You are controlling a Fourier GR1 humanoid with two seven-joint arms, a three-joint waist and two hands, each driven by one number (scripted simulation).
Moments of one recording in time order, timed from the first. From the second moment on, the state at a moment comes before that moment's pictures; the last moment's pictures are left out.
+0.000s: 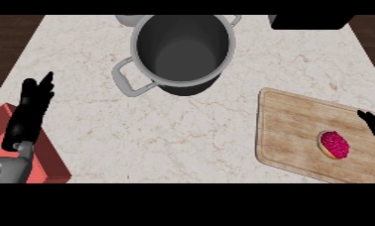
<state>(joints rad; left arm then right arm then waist) -0.12 0.48 -0.05 -1.40 0.02 0.23 0.37 0.20 -0.72 0.11 -2.23 0.39 0.24 0.98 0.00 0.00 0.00</state>
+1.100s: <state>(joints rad) -0.10 0.39 0.05 -1.43 -0.08 0.15 0.38 0.11 -0.49 0.09 -1.87 0.64 0.29 0.79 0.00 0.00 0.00</state>
